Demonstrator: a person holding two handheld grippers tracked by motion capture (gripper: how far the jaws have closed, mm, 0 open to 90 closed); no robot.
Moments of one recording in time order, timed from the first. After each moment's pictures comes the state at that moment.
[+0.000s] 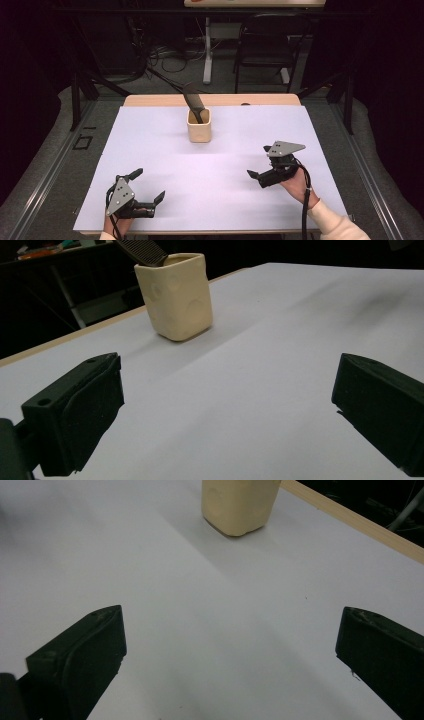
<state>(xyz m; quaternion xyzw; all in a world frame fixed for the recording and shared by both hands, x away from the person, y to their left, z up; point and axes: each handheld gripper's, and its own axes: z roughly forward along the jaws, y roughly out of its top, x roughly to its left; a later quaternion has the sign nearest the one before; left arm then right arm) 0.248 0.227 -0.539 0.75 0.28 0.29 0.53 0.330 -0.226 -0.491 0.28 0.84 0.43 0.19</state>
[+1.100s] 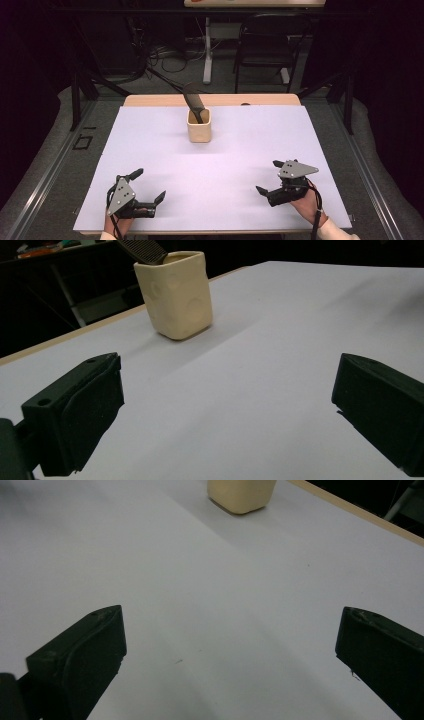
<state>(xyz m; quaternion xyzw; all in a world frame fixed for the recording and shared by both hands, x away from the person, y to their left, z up) 0.249 0.226 -0.540 0.75 0.28 0.29 0.53 0.286 -0.248 -0.512 0.28 0.83 0.44 0.21</state>
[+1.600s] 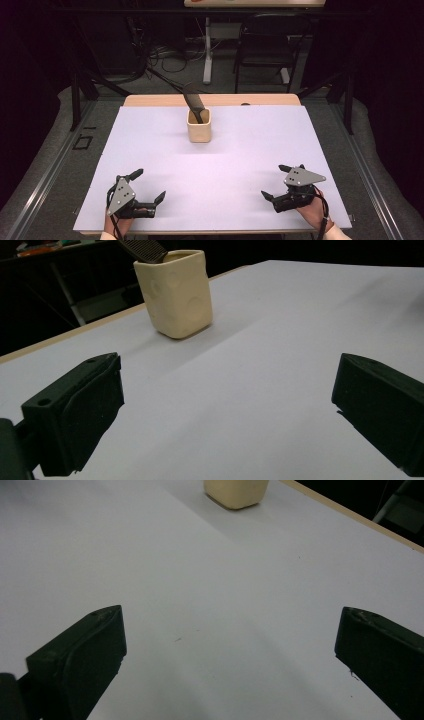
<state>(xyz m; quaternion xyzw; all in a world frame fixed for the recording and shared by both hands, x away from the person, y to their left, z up) 0.248 0.226 -0.540 0.75 0.29 0.28 0.53 0.268 -0.260 -0.514 0.27 0.82 0.44 0.23</state>
